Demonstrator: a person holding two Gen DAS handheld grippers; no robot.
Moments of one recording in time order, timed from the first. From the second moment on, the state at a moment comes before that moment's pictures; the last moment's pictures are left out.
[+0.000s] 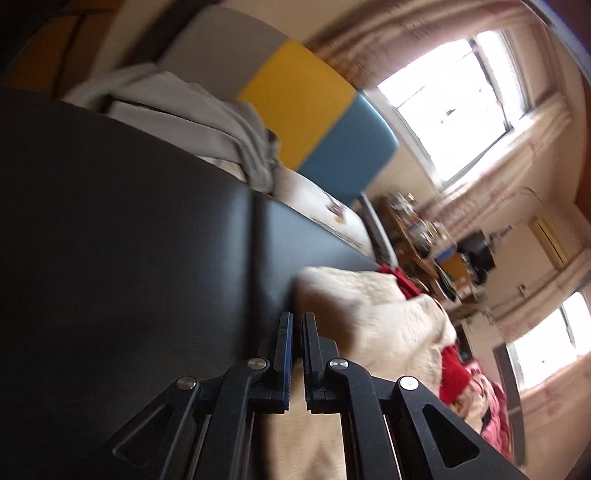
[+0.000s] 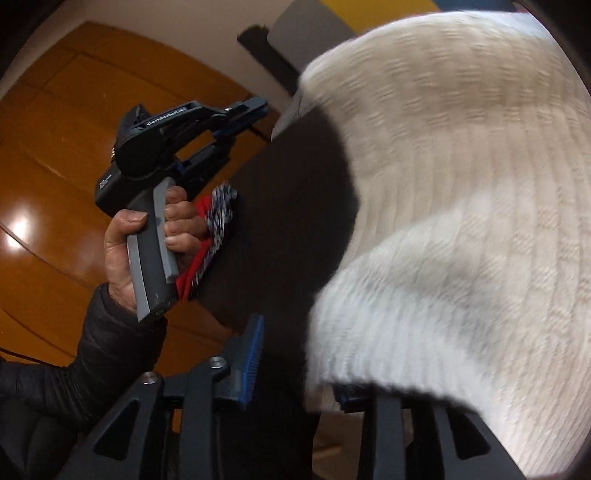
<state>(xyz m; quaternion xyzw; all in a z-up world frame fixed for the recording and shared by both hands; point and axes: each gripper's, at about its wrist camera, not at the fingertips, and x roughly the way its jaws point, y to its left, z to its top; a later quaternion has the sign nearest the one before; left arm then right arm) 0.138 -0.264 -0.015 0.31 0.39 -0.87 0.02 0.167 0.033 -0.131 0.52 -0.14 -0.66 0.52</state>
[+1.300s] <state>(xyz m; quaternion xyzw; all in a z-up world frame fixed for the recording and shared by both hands) -0.092 -0.128 -0.084 0.53 -0.01 -0.85 -0.08 0.106 0.188 -0.137 0.47 -0.28 -0.78 0.31</state>
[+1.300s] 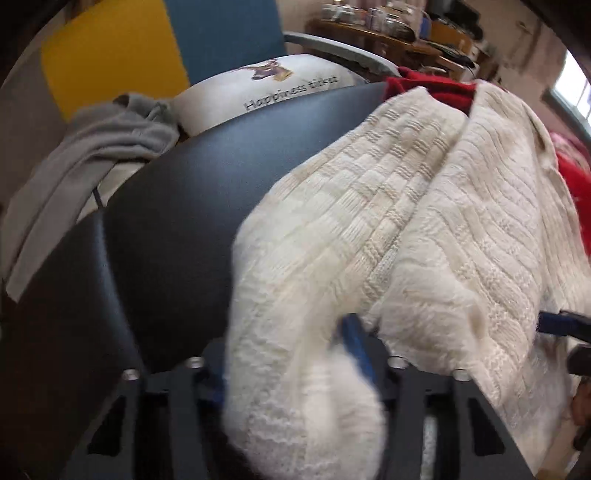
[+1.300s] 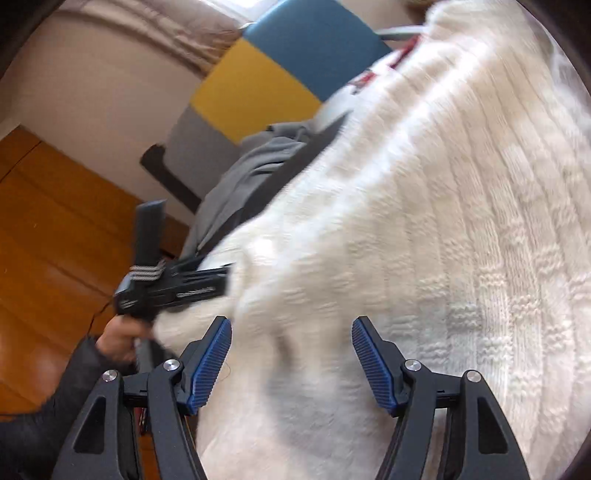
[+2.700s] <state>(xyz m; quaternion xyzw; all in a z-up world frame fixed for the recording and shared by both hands) 0.019 -0.266 -0.065 0.47 0.18 -0.87 -0.01 0.169 0.072 -0.105 0.48 0.05 -0.75 0.45</state>
